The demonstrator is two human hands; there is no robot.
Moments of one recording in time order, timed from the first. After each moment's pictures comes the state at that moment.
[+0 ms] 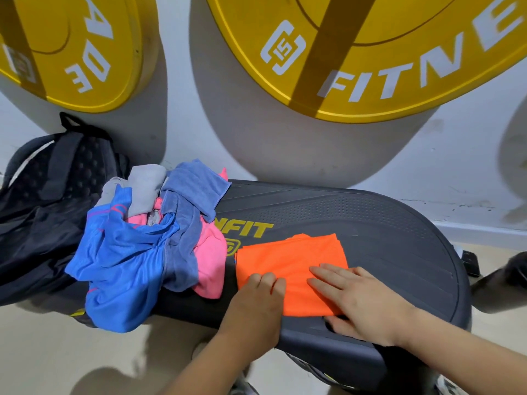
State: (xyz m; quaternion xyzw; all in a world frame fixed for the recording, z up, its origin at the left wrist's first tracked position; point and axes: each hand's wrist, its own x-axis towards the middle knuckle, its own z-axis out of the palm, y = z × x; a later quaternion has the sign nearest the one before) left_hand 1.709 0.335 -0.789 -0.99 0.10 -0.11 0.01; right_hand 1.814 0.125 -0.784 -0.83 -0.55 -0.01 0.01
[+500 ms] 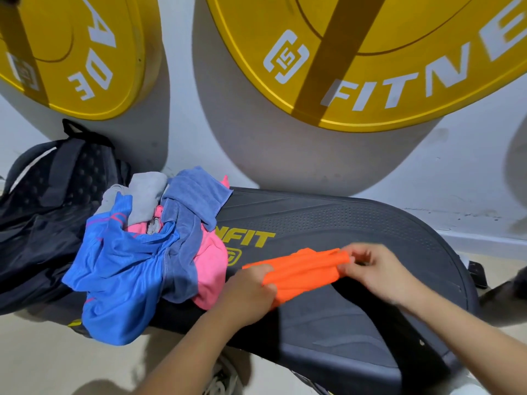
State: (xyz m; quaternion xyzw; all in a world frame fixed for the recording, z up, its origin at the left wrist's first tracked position) left_hand 1.750 0.352 -0.742 -0.93 -0.16 0.10 -0.31; right_hand 1.859 0.136 -0.759 -0.81 -0.20 0.22 0.50
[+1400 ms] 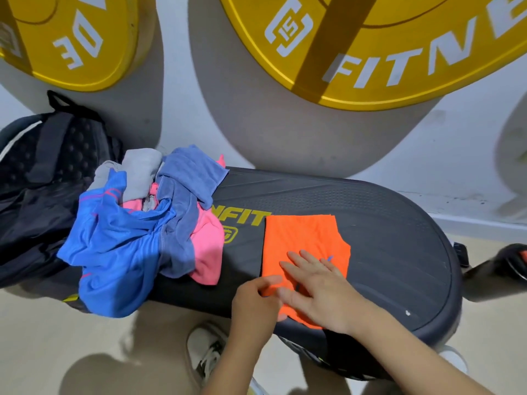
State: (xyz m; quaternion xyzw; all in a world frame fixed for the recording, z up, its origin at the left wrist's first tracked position) left_hand 1.702 0.305 -0.769 -0.69 -0.38 0.03 -0.62; right_hand 1.780 0.182 -0.767 -0.89 -0.35 0.24 0.16
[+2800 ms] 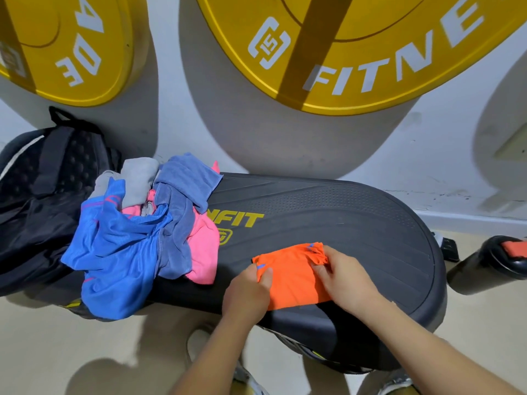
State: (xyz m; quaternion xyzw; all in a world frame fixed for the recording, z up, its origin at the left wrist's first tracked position) left_hand 1.718 0.316 -0.775 -0.86 -0.33 0.09 -0.38; right_hand 1.795 0.148 -0.773 -0.92 -0.17 0.13 0.32
